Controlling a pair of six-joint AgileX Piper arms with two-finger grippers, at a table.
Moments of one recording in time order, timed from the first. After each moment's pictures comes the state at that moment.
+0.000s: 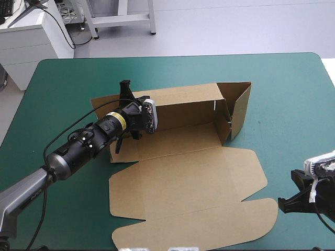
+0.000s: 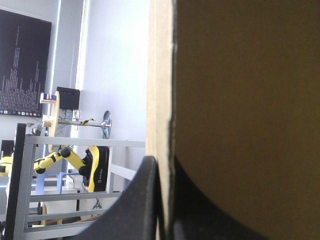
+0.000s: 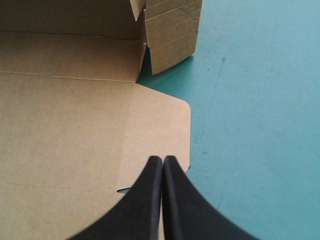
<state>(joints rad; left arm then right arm) -0.54 1.43 -0.99 0.49 0.00 0.74 0.36 0.52 -0.98 -0.08 1.15 0.09</state>
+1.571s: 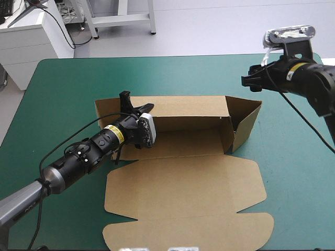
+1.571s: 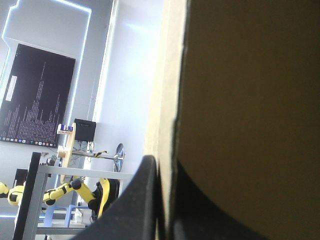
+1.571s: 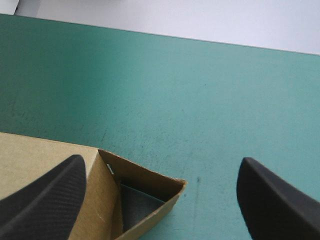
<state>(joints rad) -0.54 1.37 -0.83 0.44 -0.24 0.78 0.29 1.34 -1.74 -0.17 1.10 0.15</state>
